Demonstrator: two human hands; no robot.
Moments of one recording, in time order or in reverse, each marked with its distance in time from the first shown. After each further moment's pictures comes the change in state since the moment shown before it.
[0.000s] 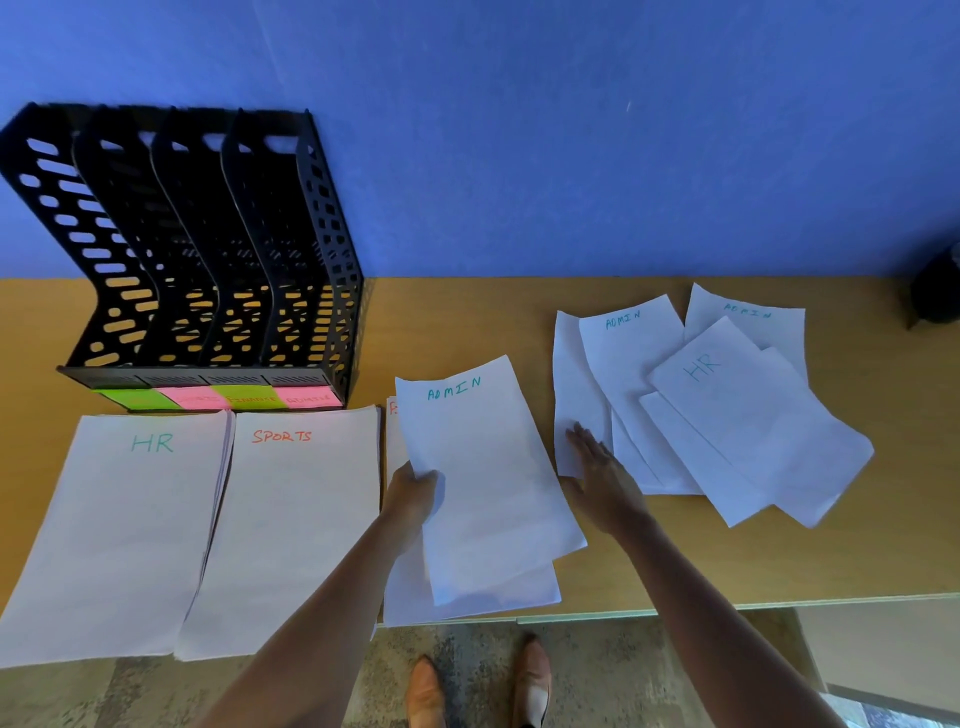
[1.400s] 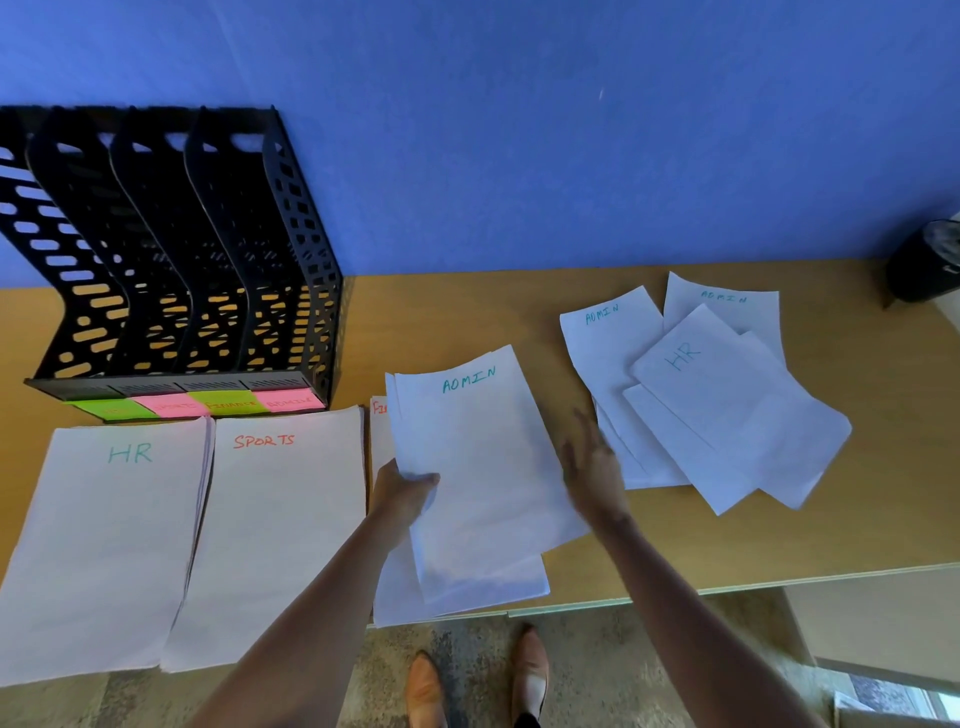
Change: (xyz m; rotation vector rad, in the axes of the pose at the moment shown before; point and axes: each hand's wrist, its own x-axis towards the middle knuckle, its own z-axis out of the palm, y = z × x) left_hand 0.006 -0.003 0.003 -0.013 0.037 0.016; right_hand -0.008 -0.019 -0.003 0.325 0.394 0.137
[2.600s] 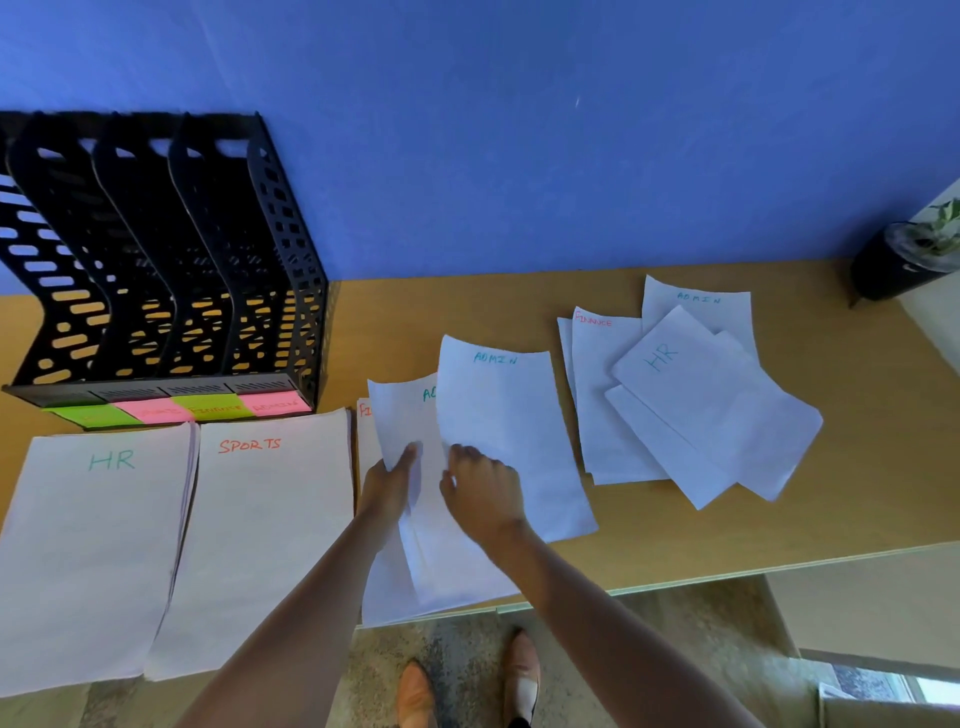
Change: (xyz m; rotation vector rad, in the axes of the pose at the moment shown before) left_hand -0.006 0.007 0.001 -0.120 -0.045 -0.007; right_hand -0.033 -0.123 0.034 -0.432 -0.278 -0.214
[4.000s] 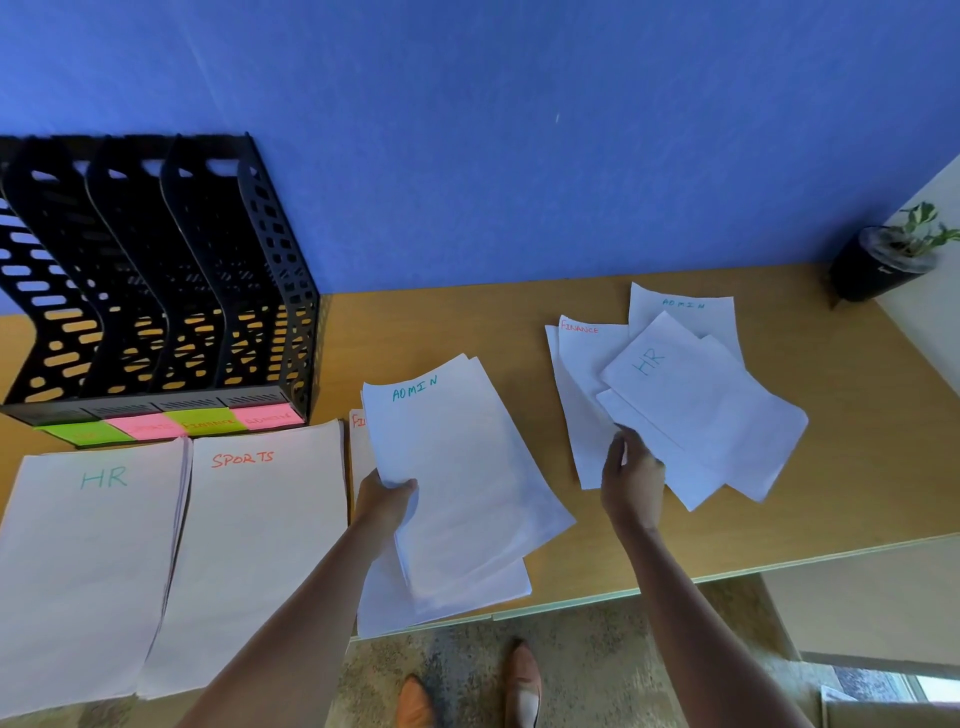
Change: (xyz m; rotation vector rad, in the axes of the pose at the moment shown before) left_hand 0.003 -0.004 0.001 0.158 0.055 0.040; right_hand -0.027 0.170 -0.015 0.429 0.606 0.500
